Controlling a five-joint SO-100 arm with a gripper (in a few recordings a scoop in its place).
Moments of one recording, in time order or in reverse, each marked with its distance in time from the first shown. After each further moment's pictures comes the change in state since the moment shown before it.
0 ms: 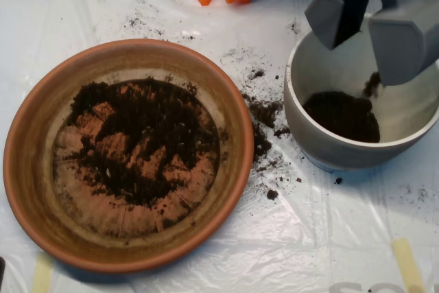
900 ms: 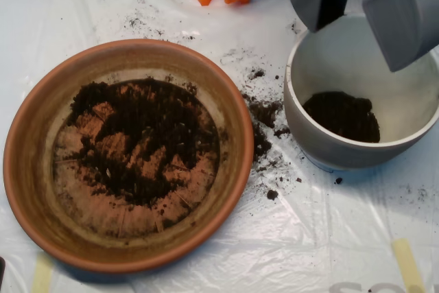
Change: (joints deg) arm 3.8 10.0 7.5 0.1 0.1
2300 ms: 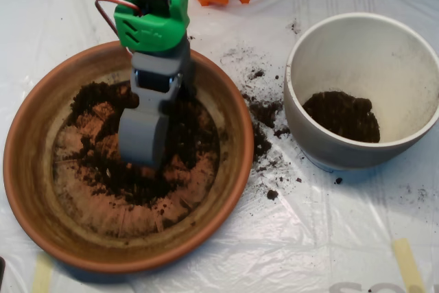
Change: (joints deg) arm 43.5 1.7 67.6 -45.4 5.9
